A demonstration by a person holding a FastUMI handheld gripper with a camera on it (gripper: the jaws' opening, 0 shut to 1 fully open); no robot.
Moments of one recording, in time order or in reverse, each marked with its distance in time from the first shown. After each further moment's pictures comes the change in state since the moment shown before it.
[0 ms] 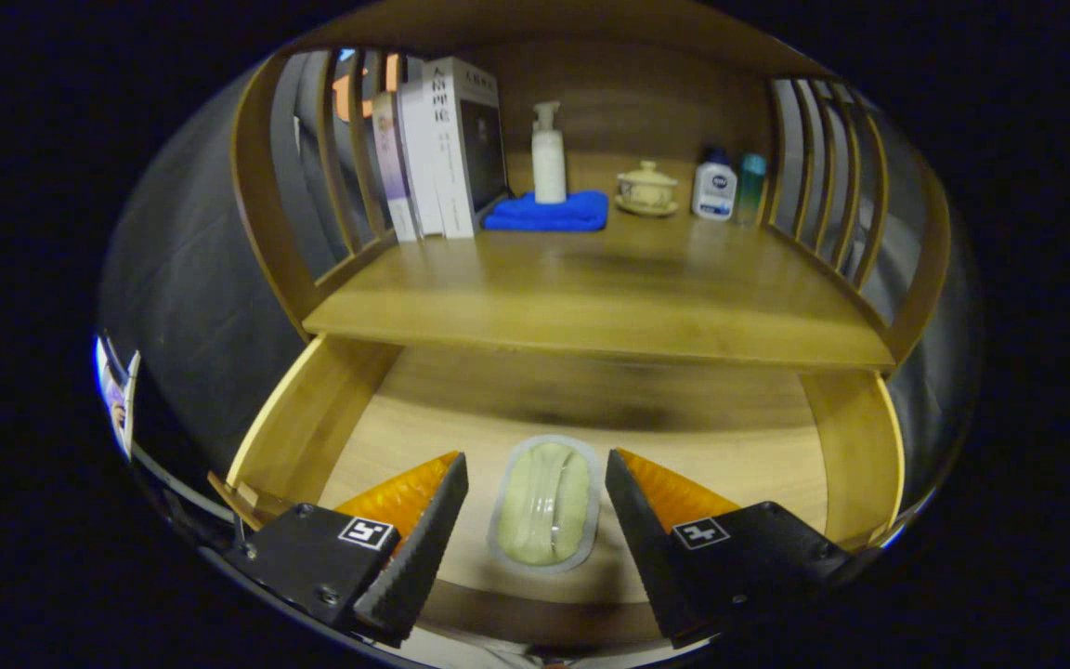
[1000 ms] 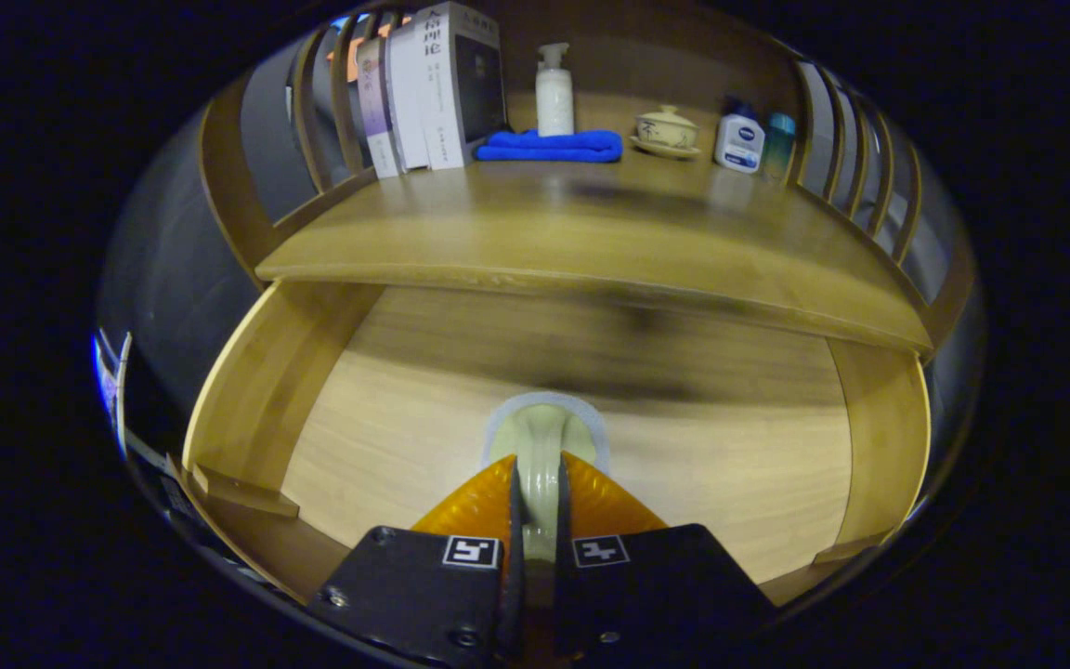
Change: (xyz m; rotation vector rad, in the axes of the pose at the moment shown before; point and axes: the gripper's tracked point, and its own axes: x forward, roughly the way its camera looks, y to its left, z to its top) arm 0.027 -0.004 -0.017 -0.037 0.072 -0.001
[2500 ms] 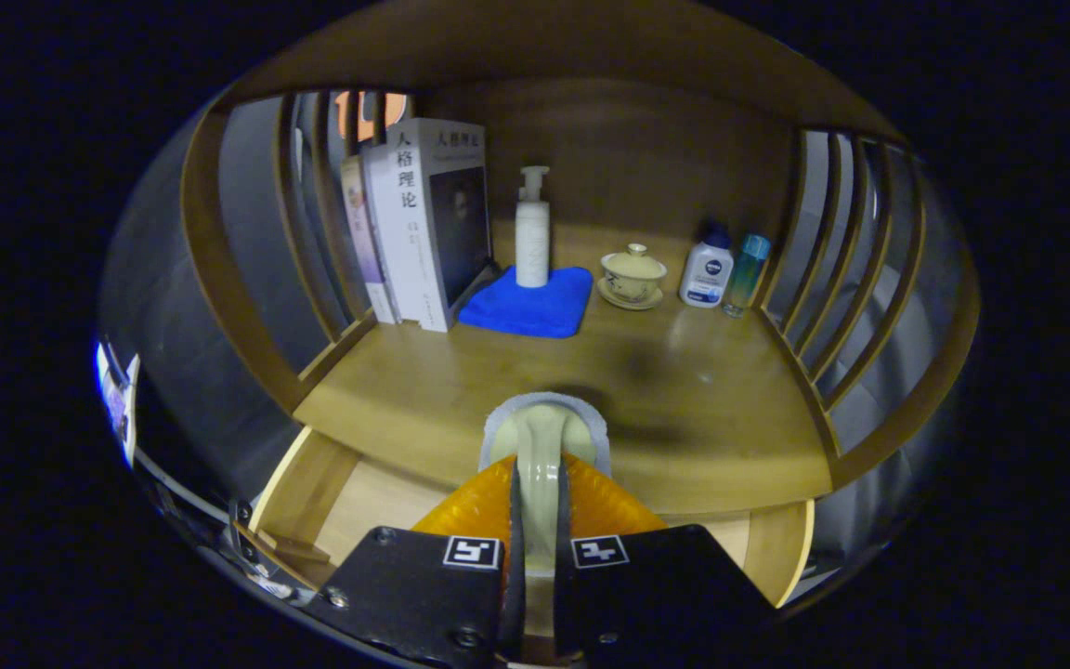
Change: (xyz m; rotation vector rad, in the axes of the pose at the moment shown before) arm -0.071 -0.039 0.140 0.000 -0.199 0.003
